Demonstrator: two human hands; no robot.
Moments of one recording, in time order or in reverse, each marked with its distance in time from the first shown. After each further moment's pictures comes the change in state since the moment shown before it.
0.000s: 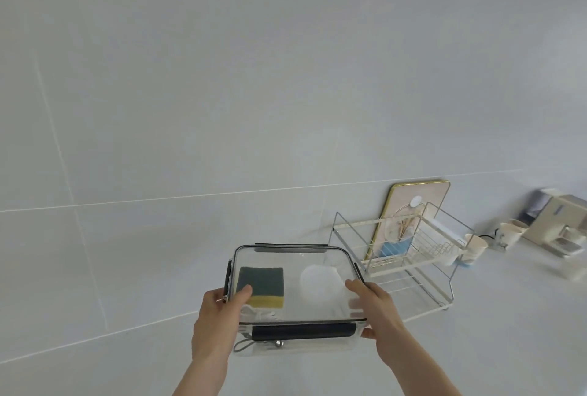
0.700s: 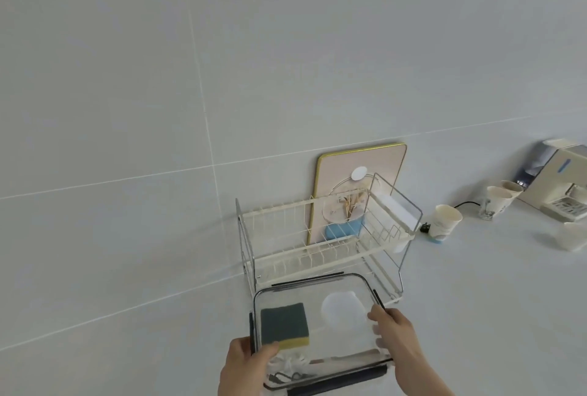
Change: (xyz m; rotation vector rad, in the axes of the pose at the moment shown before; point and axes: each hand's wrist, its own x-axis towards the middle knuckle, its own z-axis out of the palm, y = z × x) left_hand -0.030 -0.097 0.335 0.286 -0.093 -0.322; right_hand 0.216 0.114 -0.256 0.033 0.091 0.218
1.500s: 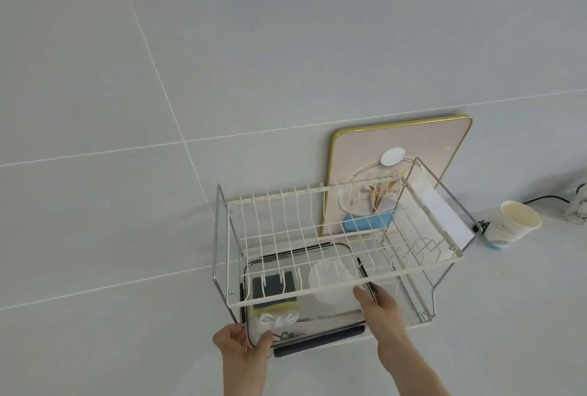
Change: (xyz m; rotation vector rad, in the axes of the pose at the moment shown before) left_hand 0.096 -0.006 0.091 -0.263 0.324 0.070; right_hand 0.162 -0.011 0.047 -0.017 -0.229 -0.028
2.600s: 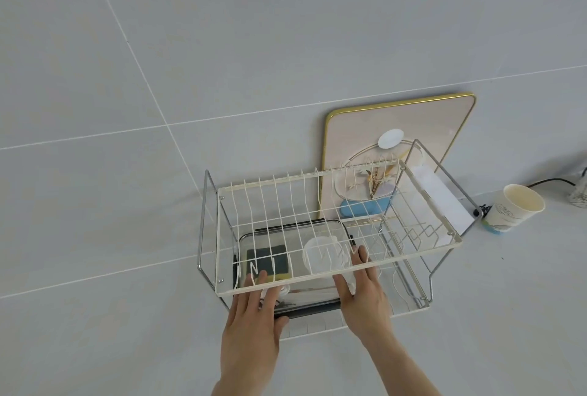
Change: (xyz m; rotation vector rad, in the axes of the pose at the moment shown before) left_hand 0.013 -0.007 0.009 1.188 -0.134 0.871; right_hand 0.012 0.018 0.018 -0.705 0.127 -0.565
